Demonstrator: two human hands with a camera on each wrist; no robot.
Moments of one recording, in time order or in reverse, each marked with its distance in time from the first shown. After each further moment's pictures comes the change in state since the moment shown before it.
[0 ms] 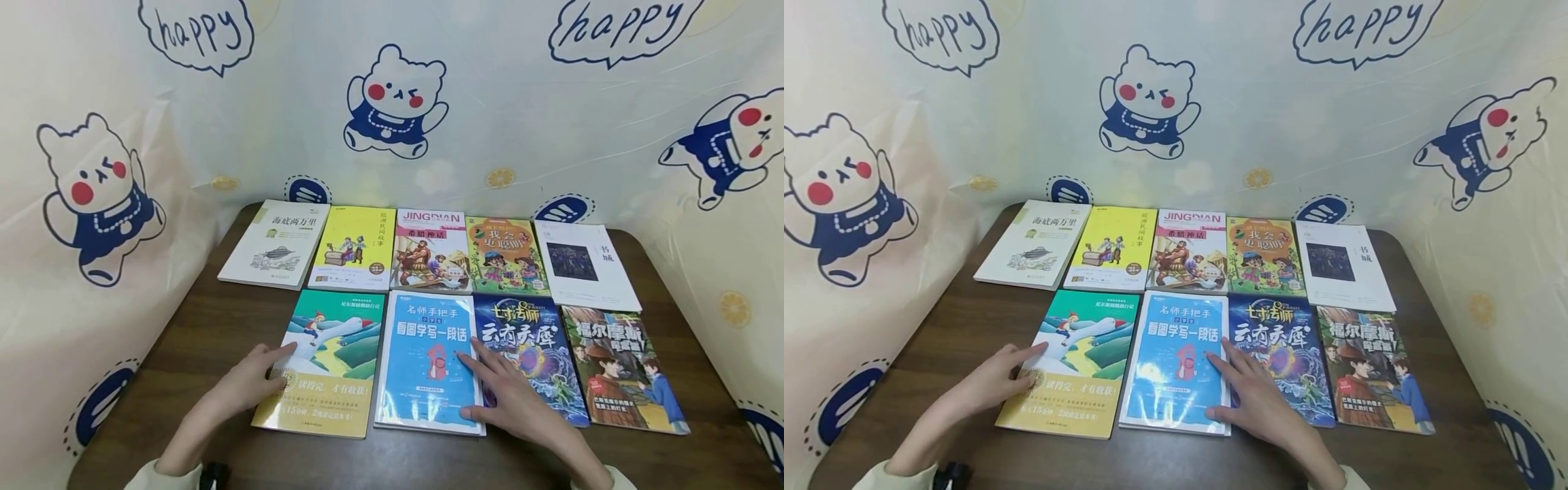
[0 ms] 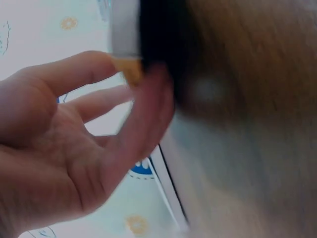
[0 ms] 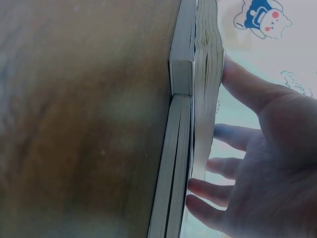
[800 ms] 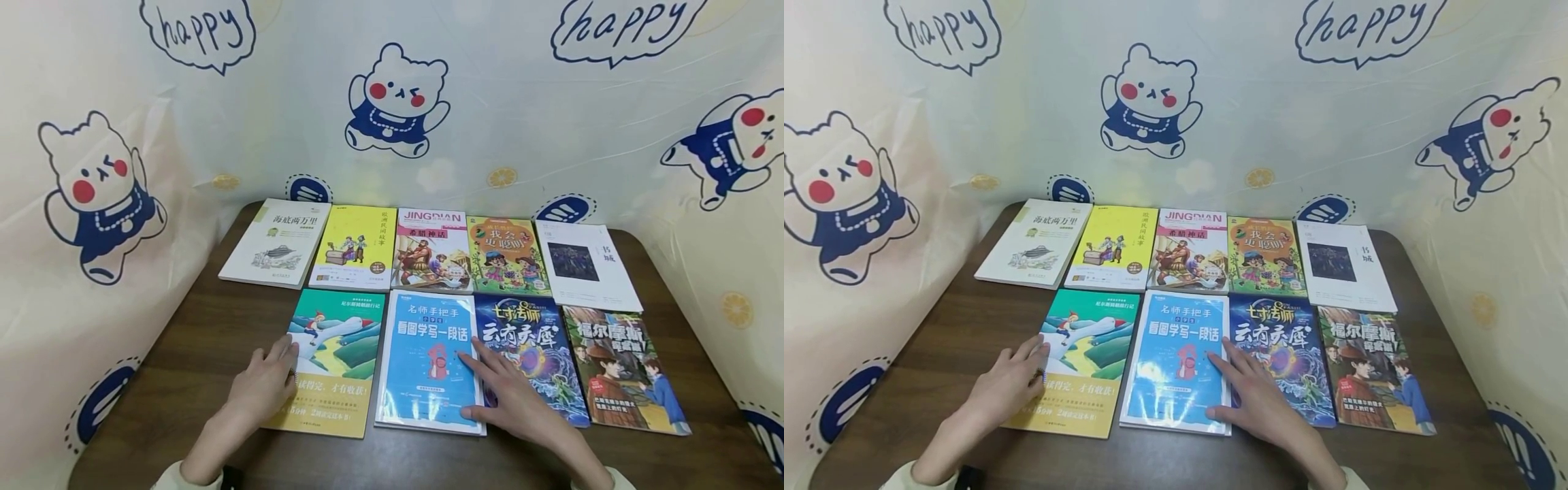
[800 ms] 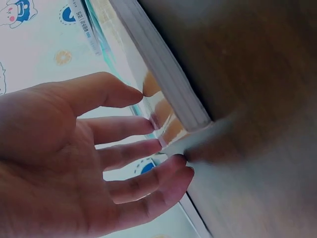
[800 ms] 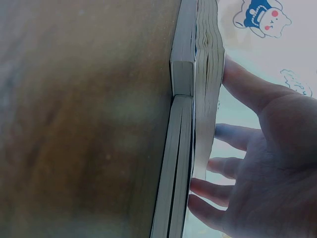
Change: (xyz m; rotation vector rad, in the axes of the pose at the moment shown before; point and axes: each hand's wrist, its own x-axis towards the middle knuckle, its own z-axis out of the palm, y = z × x) left_hand -0.008 0.025 0.026 0.424 0.207 0.023; right_hand 0.000 0.000 0.001 -0.012 0.011 -0.014
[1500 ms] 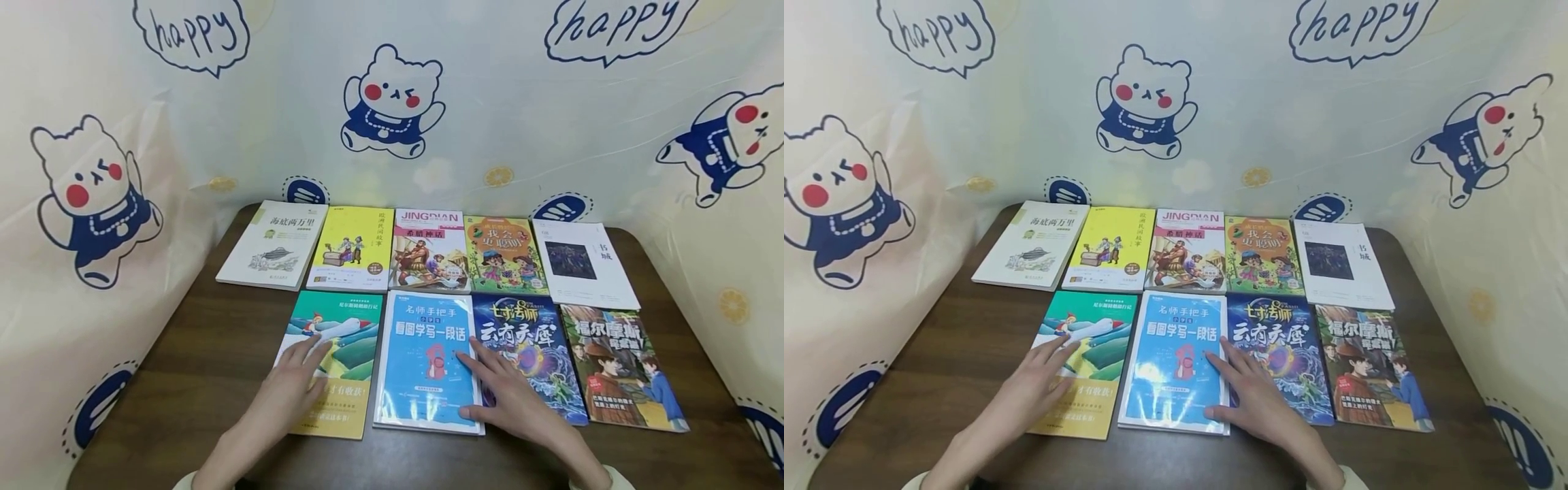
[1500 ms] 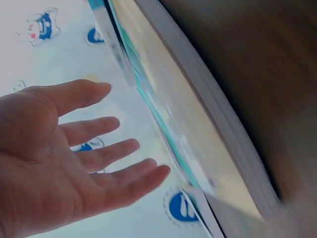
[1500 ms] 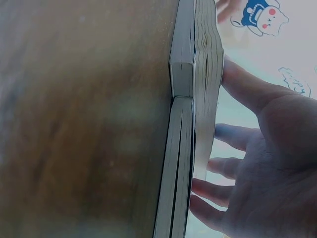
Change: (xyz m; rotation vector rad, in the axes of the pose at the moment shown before) left_hand -0.002 0.041 -0.004 -0.143 0.181 0.167; right_hand 0.000 0.001 0.001 0.016 -0.006 0.020
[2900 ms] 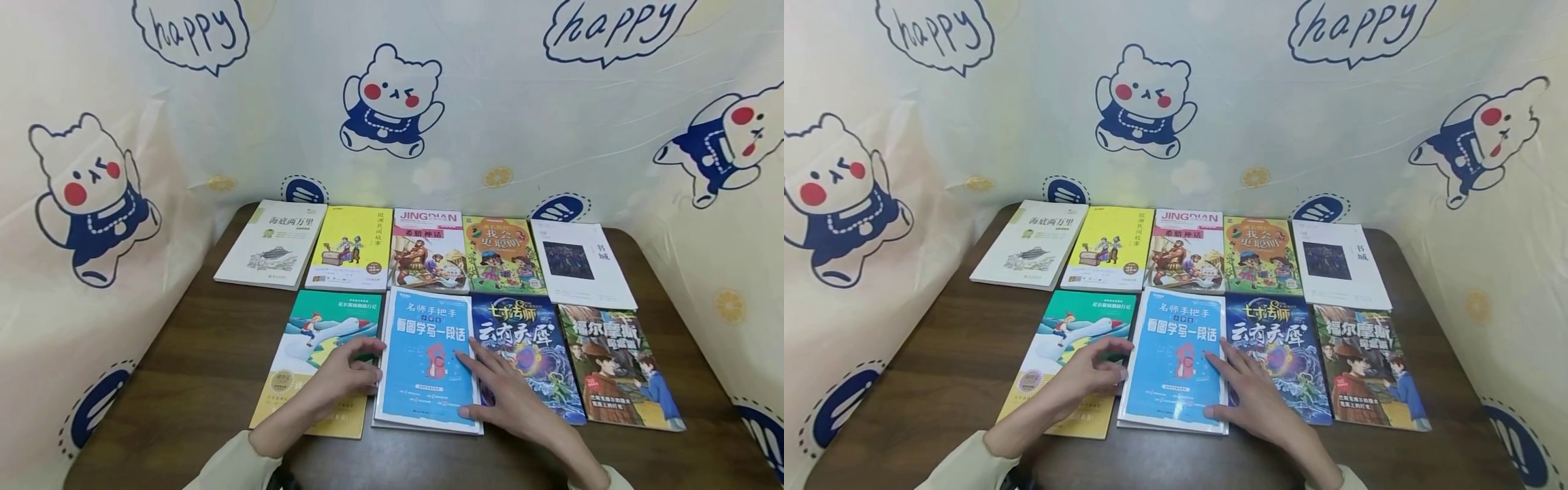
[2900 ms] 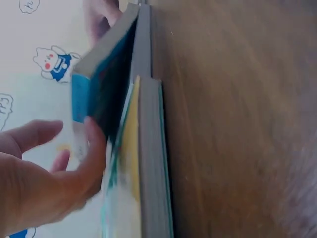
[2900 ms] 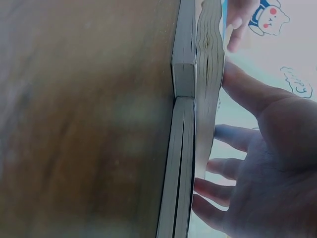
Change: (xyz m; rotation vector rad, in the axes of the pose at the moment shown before) left_hand 0.040 0.035 0.037 -1.225 -0.362 -0.295; right_hand -0.001 -0.001 -0.001 0.019 -0.015 -0.004
